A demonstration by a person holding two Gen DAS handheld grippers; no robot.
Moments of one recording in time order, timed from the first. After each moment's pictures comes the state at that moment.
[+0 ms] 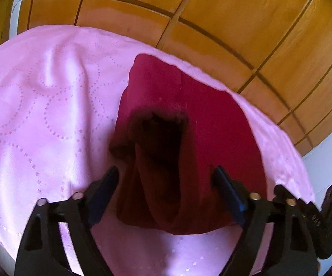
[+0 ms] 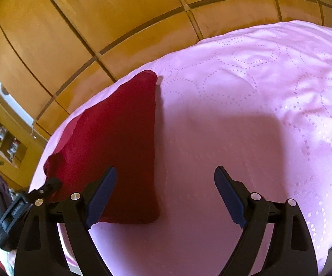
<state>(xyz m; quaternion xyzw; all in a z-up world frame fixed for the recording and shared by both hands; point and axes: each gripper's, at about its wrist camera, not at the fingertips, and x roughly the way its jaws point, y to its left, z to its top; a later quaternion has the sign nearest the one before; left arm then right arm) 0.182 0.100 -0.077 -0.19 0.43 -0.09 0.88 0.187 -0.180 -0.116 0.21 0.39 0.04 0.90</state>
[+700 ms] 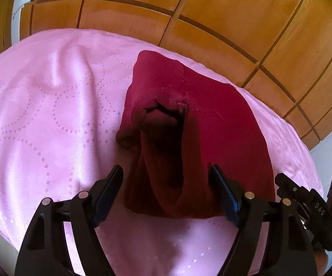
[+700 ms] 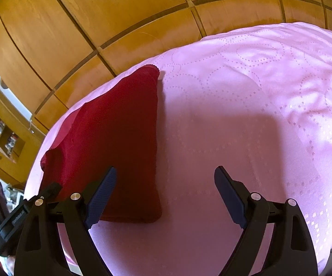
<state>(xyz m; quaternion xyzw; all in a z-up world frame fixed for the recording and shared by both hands) 0.159 0.098 -0.069 -0.17 0.43 -0.08 0.88 0.190 -0.173 -0.117 0.20 0.39 0.04 0.90</state>
